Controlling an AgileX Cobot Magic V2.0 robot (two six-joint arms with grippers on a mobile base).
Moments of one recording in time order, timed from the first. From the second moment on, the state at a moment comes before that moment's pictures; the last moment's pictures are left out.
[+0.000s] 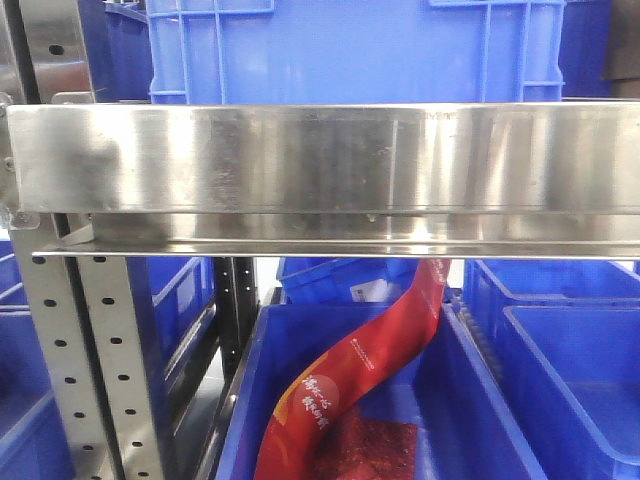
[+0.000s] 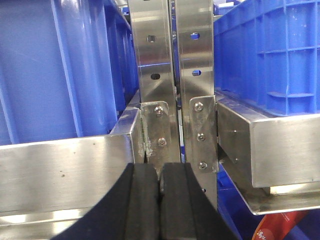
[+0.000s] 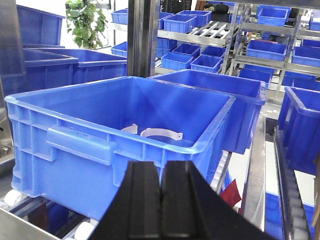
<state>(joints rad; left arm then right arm) -0.04 0.27 0.00 0.13 -0.22 0.00 0.19 0.62 -0.84 0.32 0.36 -0.34</state>
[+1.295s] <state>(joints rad) -0.04 0.27 0.00 0.13 -0.22 0.00 0.19 0.54 -0.60 0.20 -0.03 -0.34</state>
